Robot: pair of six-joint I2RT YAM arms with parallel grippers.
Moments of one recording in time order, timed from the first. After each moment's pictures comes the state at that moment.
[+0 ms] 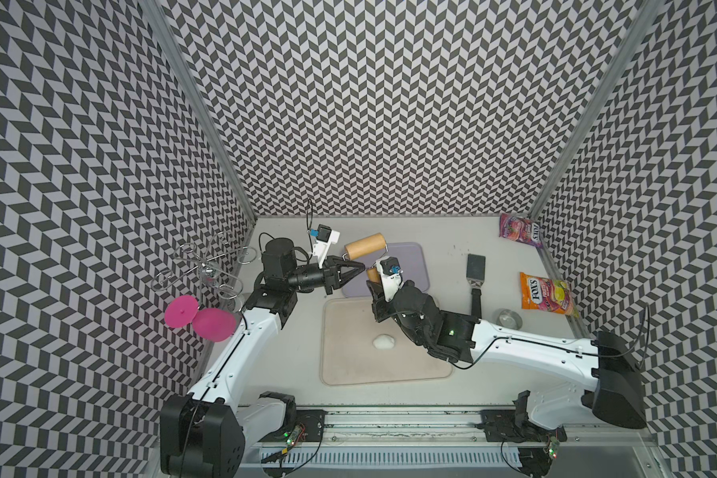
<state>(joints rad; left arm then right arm) -0.17 1.15 0.88 0.05 1.11 -0.34 1.16 1.45 1.10 0.05 0.56 0.27</state>
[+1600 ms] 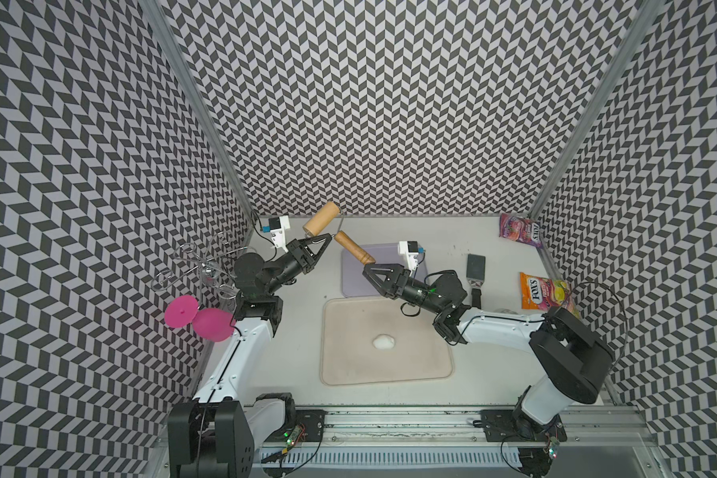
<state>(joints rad) 0.02 1.12 0.74 0.63 0.87 -1.26 0.81 1.67 0.85 1.14 -0.40 1.34</state>
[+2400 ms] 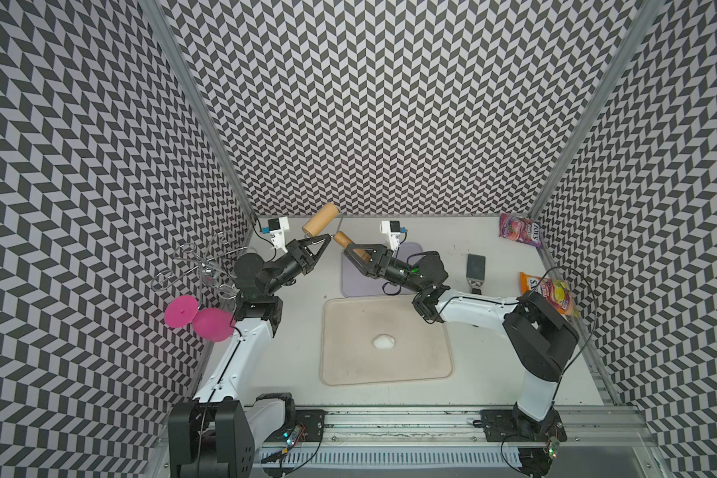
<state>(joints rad) 0.03 1.12 0.73 0.62 0.87 -1.27 0.80 1.85 1.14 1.14 -0.46 1.34</state>
